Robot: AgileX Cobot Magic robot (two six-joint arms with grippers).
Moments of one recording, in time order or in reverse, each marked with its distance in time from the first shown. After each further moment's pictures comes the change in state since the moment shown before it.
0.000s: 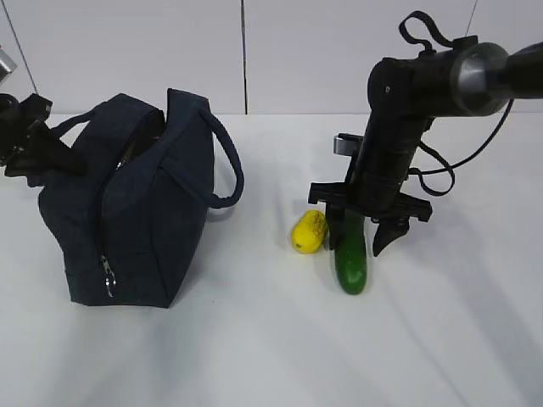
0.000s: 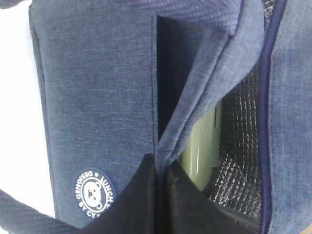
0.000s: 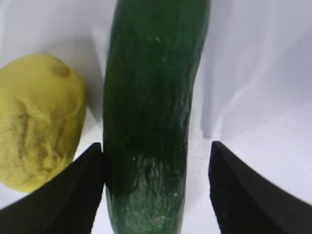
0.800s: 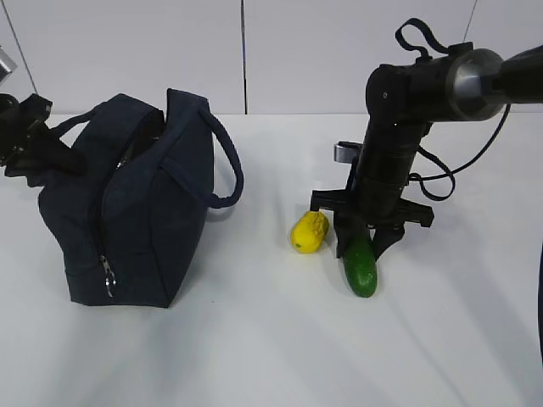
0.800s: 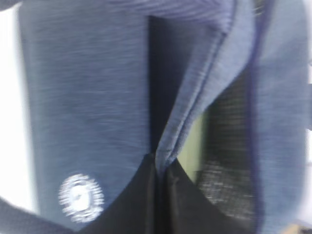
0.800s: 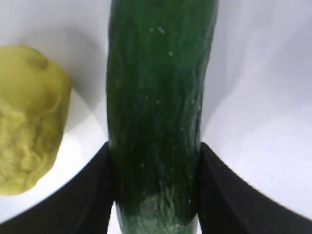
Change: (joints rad) left arm 0.000 0.000 0.000 0.002 -0.002 0.000; right arm 0.000 0.018 0.000 -0.005 0.028 0.000
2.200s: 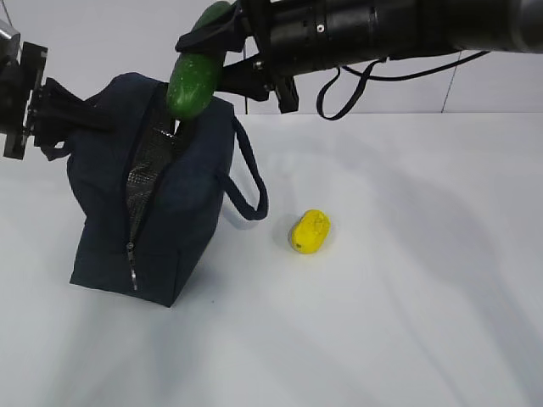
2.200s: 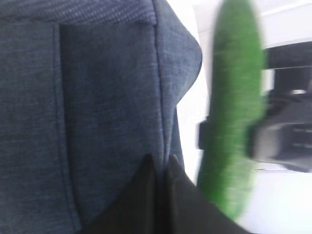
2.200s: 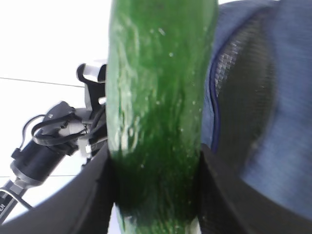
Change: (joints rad) left arm 0.000 0.000 0.000 -0.304 0.172 0.080; right arm 0.025 -0.217 0.000 1.319 -0.139 -0.869
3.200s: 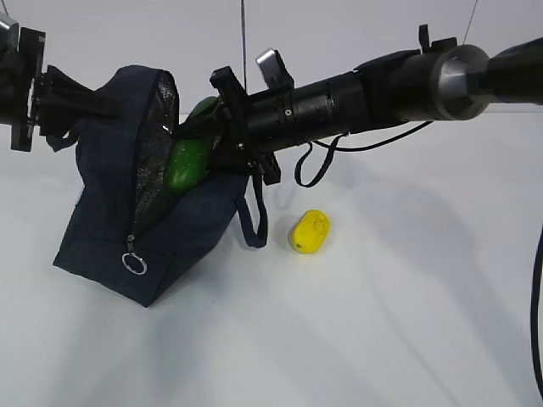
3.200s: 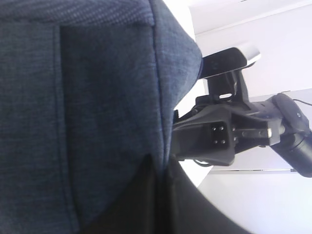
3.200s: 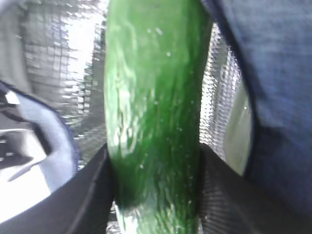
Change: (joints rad) left arm 0.000 0.000 0.000 -0.084 0.017 0.016; right arm 0.034 0.195 0.000 0.020 -0.007 0.016
